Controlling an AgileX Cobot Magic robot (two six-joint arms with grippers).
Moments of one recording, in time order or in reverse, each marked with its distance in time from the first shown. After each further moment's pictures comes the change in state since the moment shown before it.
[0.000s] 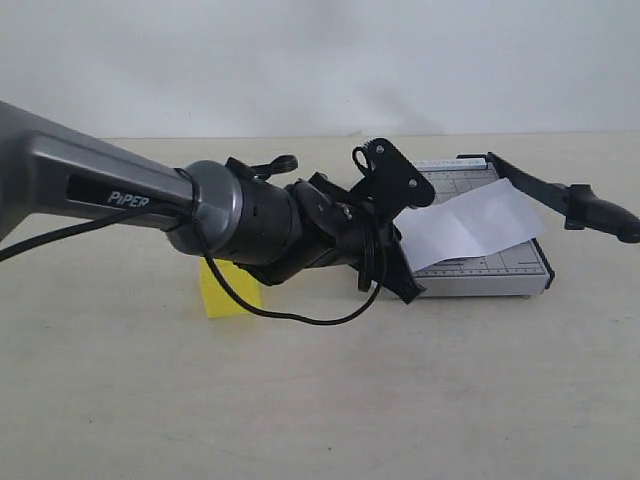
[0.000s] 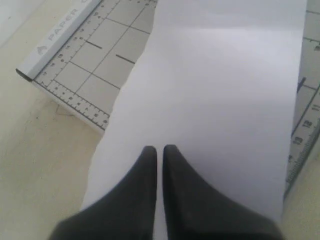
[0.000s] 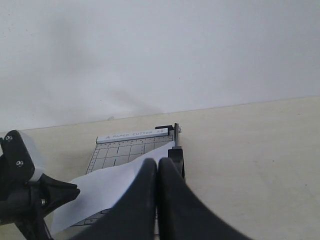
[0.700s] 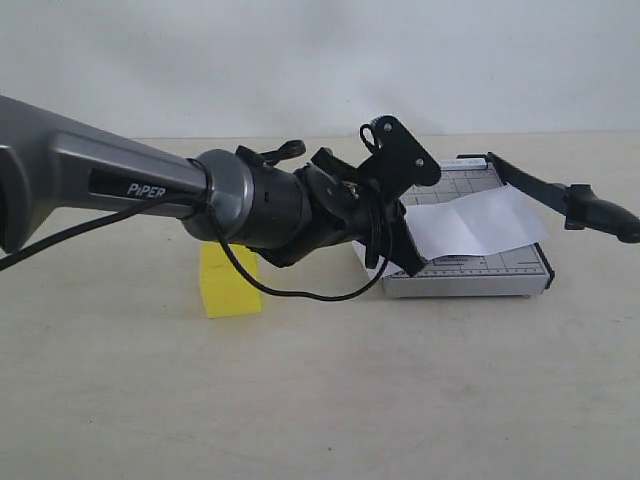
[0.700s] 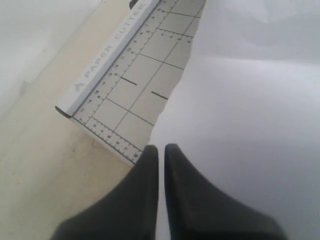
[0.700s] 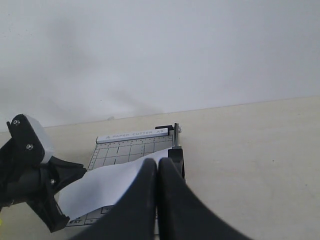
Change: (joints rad) left arm 0.019 0.040 -0.092 0.026 -0.042 0.024; right arm 0.000 0.000 0.000 0.000 0.000 0.000
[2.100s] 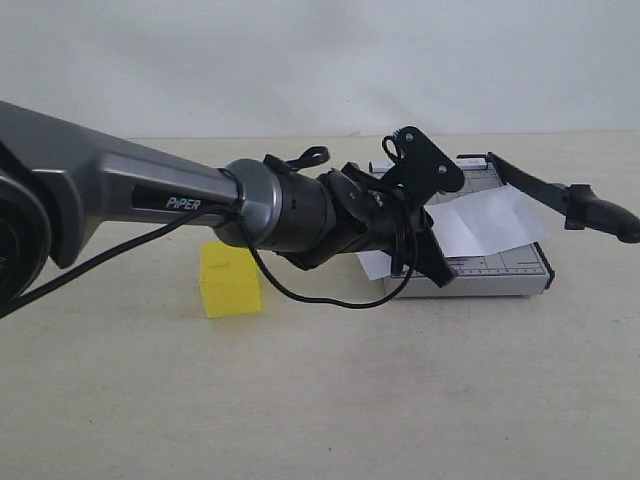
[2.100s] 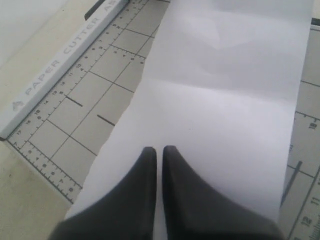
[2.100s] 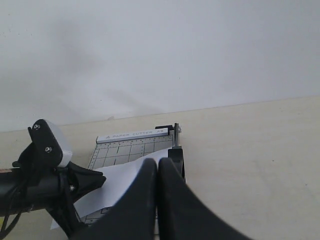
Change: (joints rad) left arm -0.021 0.069 -0.097 -0.006 0.098 -0.053; right arm 0.000 0.000 0.000 0.000 0.000 0.000
